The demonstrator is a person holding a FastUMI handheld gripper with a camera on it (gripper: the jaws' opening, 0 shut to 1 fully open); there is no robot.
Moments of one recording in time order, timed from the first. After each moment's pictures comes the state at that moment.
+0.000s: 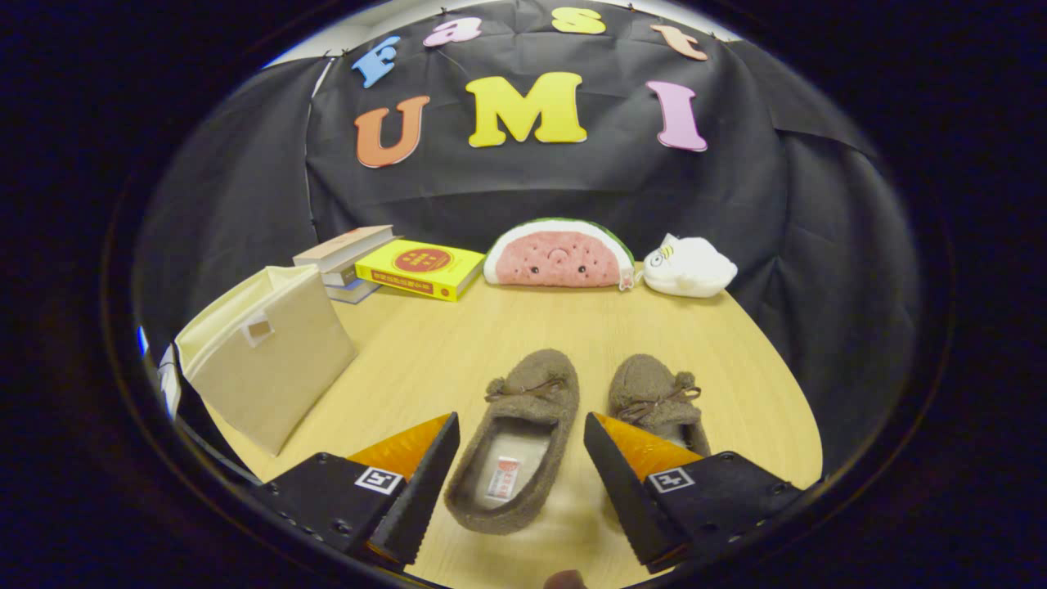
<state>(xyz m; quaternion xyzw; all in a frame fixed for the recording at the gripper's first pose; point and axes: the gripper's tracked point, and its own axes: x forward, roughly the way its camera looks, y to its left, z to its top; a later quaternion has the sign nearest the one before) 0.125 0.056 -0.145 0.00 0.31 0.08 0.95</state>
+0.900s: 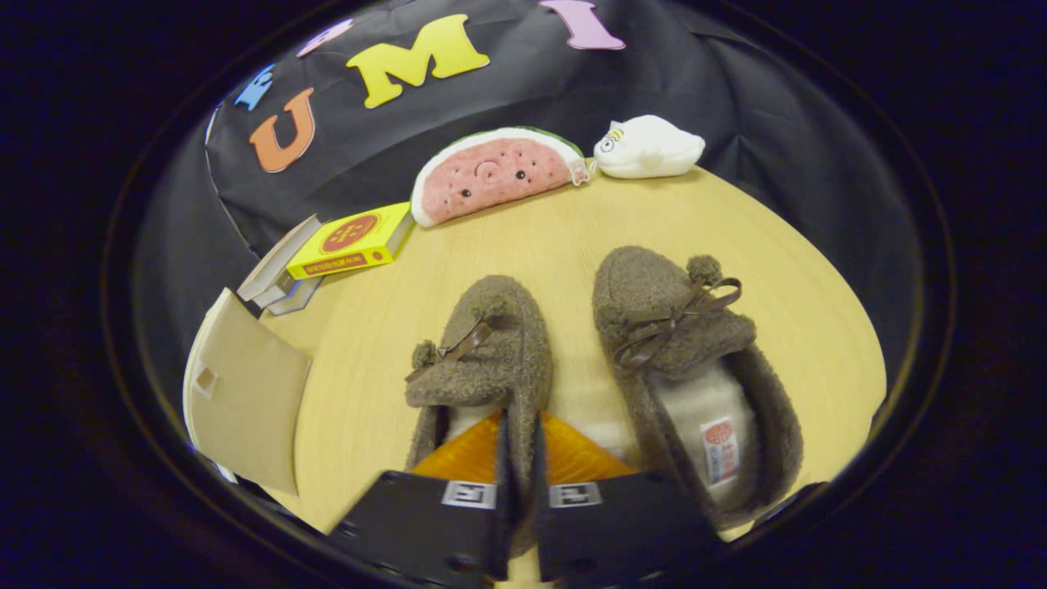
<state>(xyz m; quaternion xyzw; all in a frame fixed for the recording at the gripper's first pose) 0.147 0.048 -0.206 0.16 0.43 0.02 0.89</state>
